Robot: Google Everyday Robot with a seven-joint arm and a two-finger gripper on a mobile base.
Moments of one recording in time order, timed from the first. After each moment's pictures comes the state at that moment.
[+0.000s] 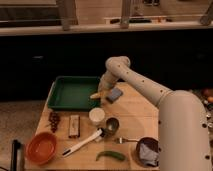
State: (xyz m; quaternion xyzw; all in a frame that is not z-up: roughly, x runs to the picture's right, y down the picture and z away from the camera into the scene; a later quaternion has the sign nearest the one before) arm -0.011 0.035 0.889 -0.28 -0.24 -0.13 0.92
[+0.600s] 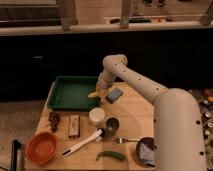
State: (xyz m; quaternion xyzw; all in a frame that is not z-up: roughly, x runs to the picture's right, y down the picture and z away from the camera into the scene) arm -0.042 0.023 0.891 -0.28 -0.24 -0.17 0.91
